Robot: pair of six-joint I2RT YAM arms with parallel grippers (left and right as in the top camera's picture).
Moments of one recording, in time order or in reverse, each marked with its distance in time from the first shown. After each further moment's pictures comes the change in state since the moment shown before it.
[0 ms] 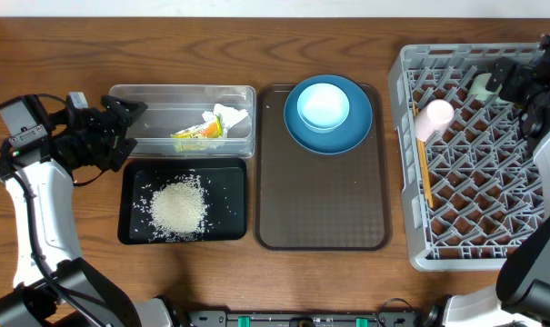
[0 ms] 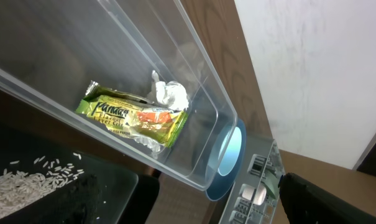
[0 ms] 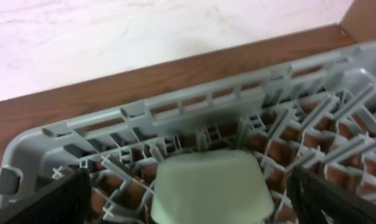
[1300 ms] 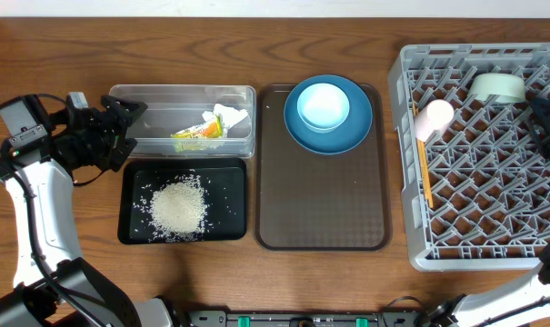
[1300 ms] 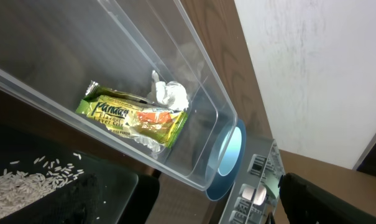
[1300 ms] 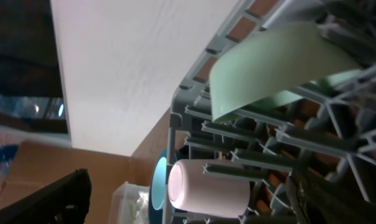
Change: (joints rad) left arm 0.000 0.000 0.000 0.000 0.000 0.000; right arm -0.433 0.238 0.000 -0.099 -1.083 0.355
